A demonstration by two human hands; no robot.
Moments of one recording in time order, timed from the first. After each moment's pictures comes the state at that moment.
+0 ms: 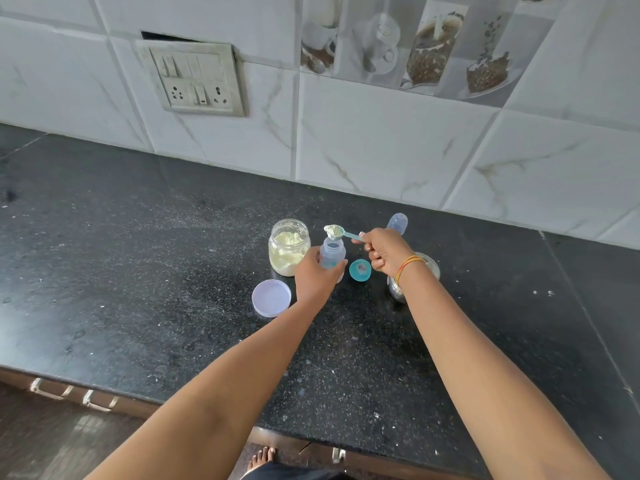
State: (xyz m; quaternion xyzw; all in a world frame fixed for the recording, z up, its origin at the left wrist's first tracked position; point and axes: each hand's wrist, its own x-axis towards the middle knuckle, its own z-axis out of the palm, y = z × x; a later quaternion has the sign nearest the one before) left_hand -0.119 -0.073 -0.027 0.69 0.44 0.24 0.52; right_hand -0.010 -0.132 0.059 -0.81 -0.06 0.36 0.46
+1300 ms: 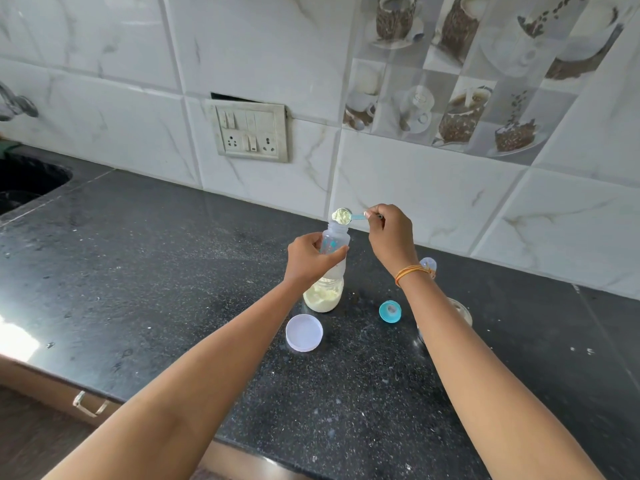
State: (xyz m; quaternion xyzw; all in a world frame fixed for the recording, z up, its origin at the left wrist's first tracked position) left_hand -0.158 0.025 0.048 0.75 0.34 0.34 0.46; right_hand -0.043 -0.072 0.117 -0.80 -0.40 -0.04 0.44
